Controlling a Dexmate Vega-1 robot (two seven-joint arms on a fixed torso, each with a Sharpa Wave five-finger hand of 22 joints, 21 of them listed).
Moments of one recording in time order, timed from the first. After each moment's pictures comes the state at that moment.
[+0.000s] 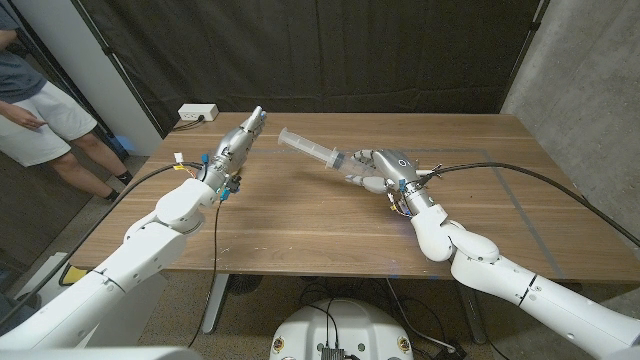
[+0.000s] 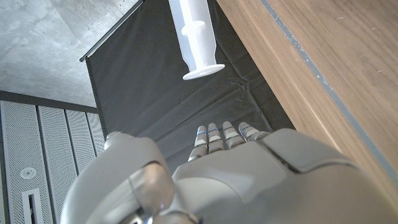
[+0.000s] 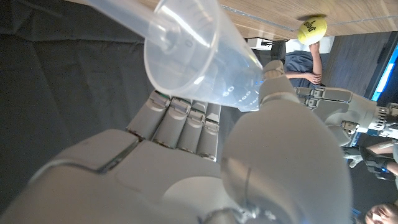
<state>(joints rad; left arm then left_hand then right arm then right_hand) 1.13 0.80 0.23 -1.84 -0.56 -0.21 0.08 0.49 0.12 -0.28 0.09 0.27 0.04 0.04 0.20 0.18 0.03 -0.01 0.20 0.19 -0.04 0.00 0.19 0.18 -0.14 -0.04 0.20 0.18 -0.96 -0.77 -0.71 -1.87 -0.62 -0.07 -0.53 0.97 -0.02 0.29 -0.16 0.18 0.76 -0.03 0.35 0.33 0.95 -0.07 0.30 0.19 1.08 -0.16 0.27 0.20 0.91 -0.12 0.60 0.28</state>
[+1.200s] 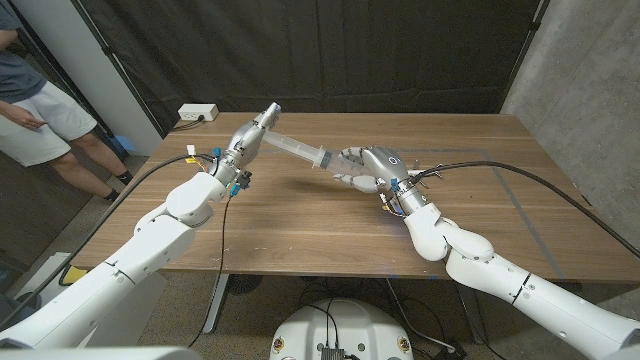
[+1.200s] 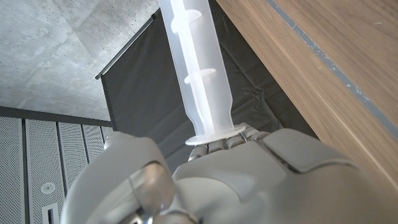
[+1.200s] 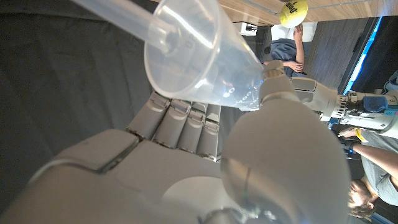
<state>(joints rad) 1.07 0.78 0.28 -1.84 -0.50 -0.22 0.06 0.50 0.12 -0.28 0.10 0.27 0.04 0.04 0.20 0.18 0.03 -0.01 0.20 0.19 -0.04 0.00 0.19 0.18 -0.15 -0.03 0.20 0.18 -0.95 -0.74 -0.71 -1.87 -0.67 0.00 -0.54 0.98 -0.03 0.28 -0.15 0.18 0.76 -0.03 0.34 0.36 0.96 -0.08 0.29 0.19 1.08 -0.16 0.26 0.20 0.89 -0.12 0.63 0.28</state>
